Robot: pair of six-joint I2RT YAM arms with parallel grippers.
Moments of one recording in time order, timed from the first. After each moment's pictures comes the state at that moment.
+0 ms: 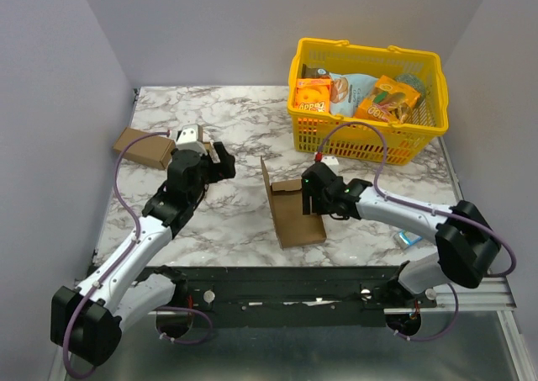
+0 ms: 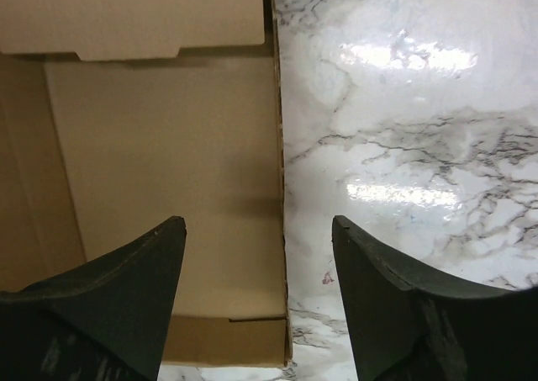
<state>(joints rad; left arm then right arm) -0.44 0.94 0.71 -0.07 -0.21 -0.44 0.80 1.46 0.89 -0.47 0.35 0.63</state>
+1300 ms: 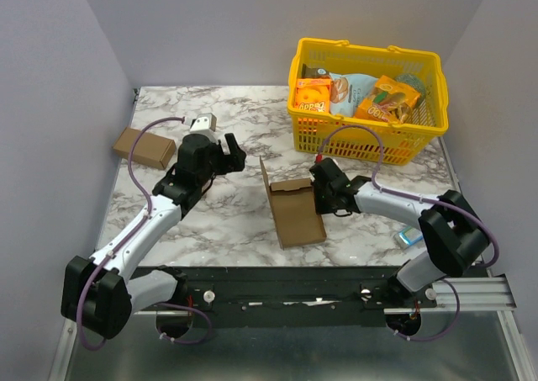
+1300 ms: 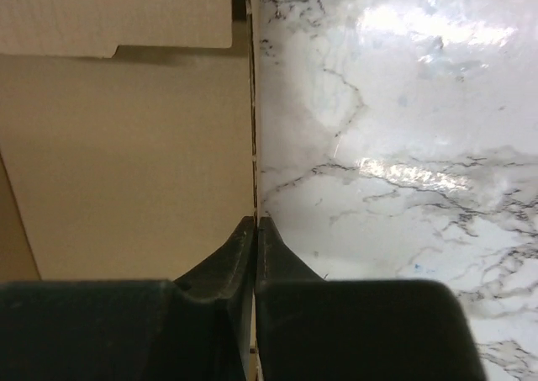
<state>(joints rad) -0.41 1.13 0.80 -0.06 -0.06 -0.44 0.69 1.54 0.84 -0.35 0.15 0.49</state>
